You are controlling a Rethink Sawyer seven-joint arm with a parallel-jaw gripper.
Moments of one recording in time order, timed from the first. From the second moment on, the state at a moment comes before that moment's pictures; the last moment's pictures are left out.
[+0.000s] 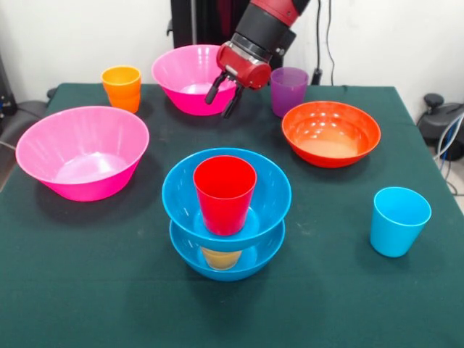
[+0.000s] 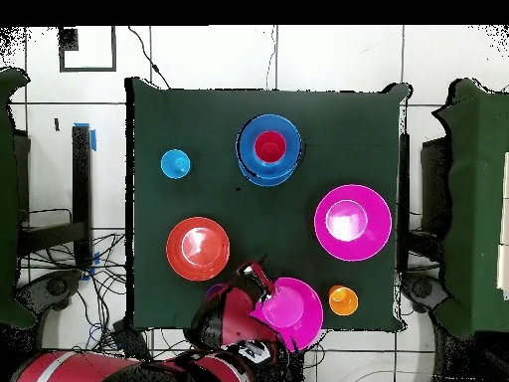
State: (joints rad) arm 0.16 -0.35 -0.36 2.23 0.36 -0.62 2.45
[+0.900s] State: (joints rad) arm 0.21 -0.45 -0.37 2.26 0.38 -0.61 2.45
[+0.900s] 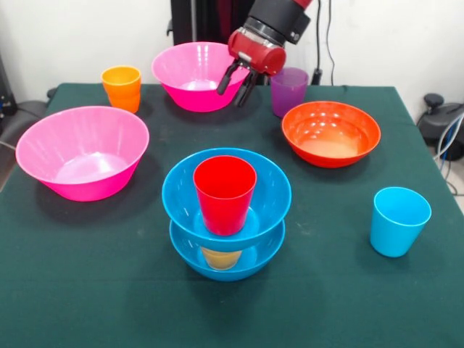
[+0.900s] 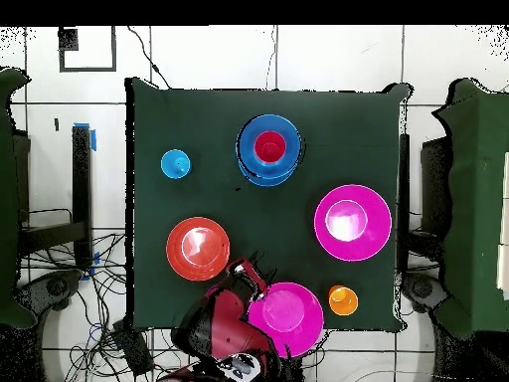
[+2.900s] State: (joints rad) arm 0.20 -0.47 -0.38 2.33 0.39 -0.57 2.45
